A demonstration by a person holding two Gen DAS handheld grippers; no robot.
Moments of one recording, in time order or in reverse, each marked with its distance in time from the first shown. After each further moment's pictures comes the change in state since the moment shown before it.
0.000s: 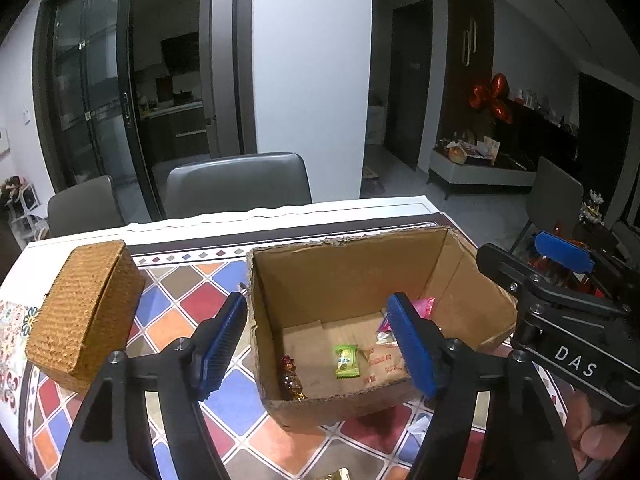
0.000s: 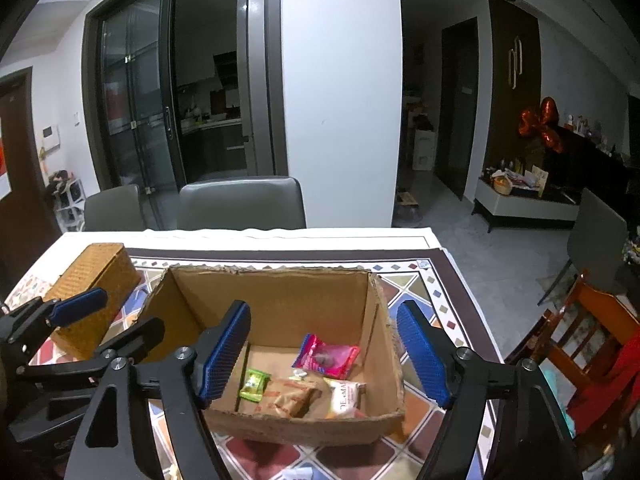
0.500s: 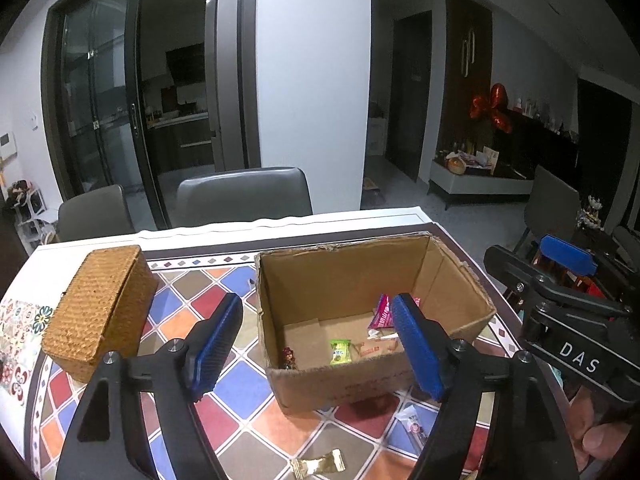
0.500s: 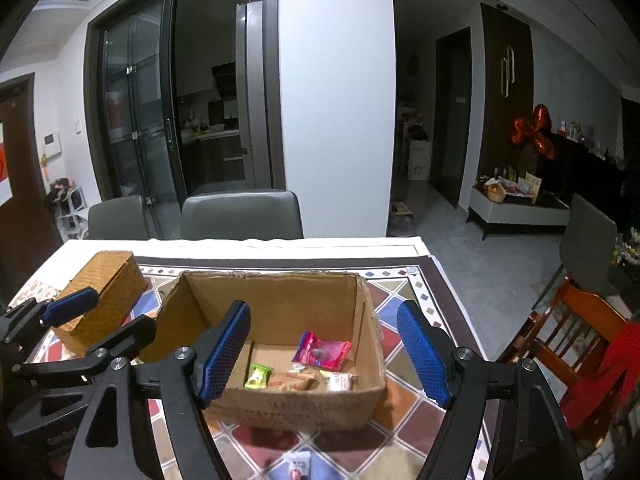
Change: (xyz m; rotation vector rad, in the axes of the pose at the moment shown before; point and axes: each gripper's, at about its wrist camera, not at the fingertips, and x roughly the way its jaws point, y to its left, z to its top) left arm -0.043 -0.007 -0.004 -0.001 -0.043 0.012; right arm -0.043 -0.006 -0.002 0.006 -0.040 -0.011
